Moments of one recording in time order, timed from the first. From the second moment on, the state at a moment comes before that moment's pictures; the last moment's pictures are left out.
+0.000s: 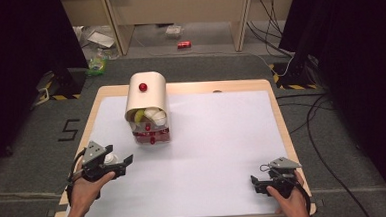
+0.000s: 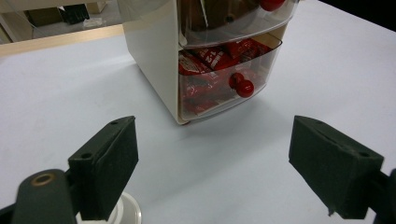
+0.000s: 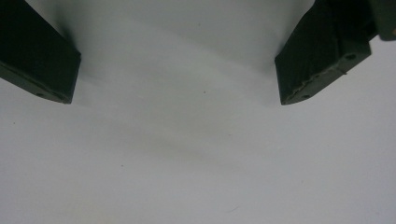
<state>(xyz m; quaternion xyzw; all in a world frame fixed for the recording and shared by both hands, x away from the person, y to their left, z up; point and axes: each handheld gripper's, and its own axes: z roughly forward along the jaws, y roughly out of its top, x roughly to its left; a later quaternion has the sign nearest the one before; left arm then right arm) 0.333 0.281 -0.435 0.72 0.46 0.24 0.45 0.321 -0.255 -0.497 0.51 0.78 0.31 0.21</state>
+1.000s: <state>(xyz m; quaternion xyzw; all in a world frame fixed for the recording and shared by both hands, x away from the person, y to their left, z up) 0.313 0.296 -0.460 0.73 0.47 0.23 0.44 0.321 -0.255 -0.497 0.51 0.78 0.31 0.21</state>
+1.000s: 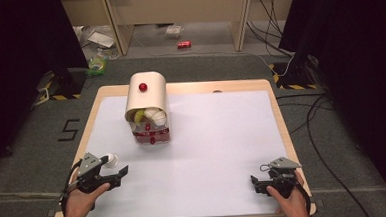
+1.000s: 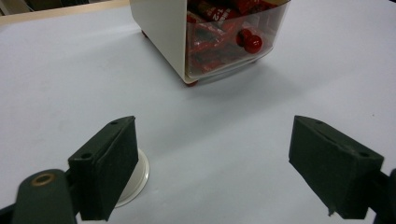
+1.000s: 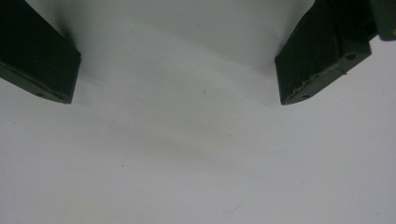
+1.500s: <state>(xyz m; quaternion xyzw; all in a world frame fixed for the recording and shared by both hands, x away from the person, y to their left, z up) 0.305 0.294 -0.474 0.74 0.46 0.22 0.43 0.321 -0.255 -0.497 0.50 0.78 0.31 0.21</state>
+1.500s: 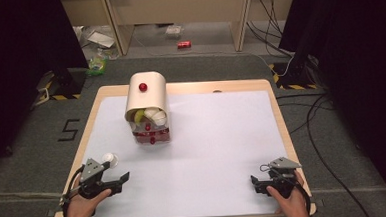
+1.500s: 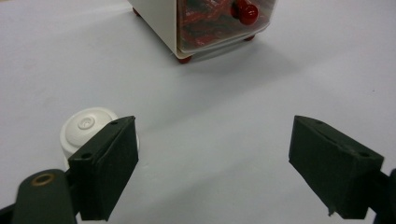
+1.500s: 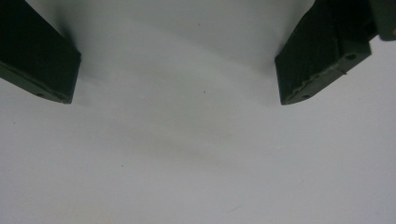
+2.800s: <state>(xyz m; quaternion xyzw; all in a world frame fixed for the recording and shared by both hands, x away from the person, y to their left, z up) 0.277 0.294 -0.498 0.77 0.46 0.21 0.40 0.321 -0.255 -0.497 0.50 0.78 0.31 0.21</state>
